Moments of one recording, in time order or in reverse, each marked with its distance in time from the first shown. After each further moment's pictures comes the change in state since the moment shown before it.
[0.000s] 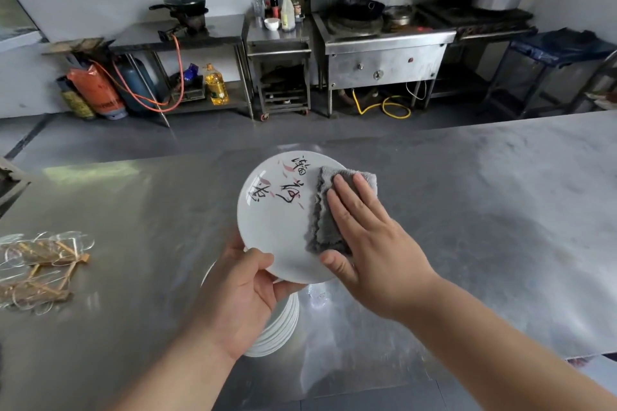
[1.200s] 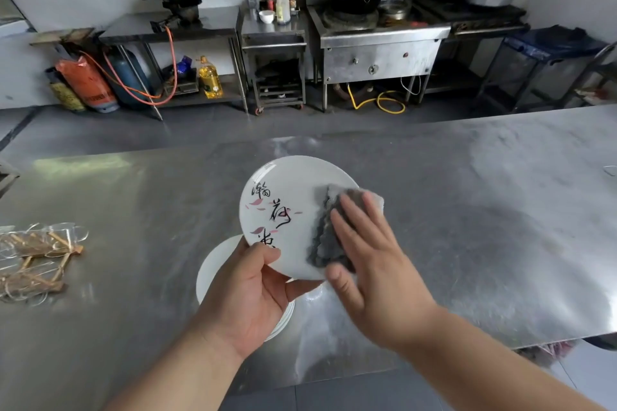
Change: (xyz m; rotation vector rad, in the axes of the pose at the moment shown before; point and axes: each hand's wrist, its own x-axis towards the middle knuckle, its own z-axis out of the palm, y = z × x) left_hand -0.013 -0.013 0.006 -0.095 -0.021 -0.155; right_hand -0.042 -0.020 0.020 0.279 0.138 0.065
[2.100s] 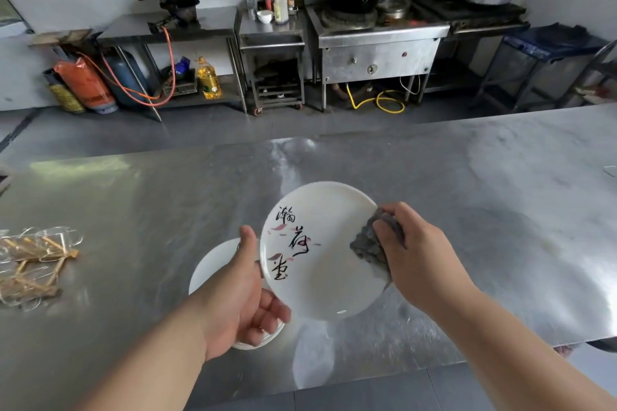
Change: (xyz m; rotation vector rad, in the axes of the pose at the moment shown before) left_hand 0.001 0.023 0.000 0.720 0.142 -0.498; right_hand 0.013 0.050 -0.030 0.202 0.140 0.413
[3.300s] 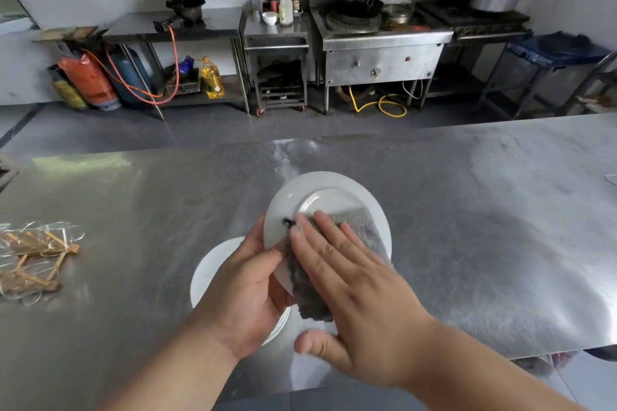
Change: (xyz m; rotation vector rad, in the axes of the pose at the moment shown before) left_hand -0.006 0.003 0.034 -0.509 -0.193 0.637; right_hand -0.044 -0.051 0.022 -0.349 -0.251 -0.758
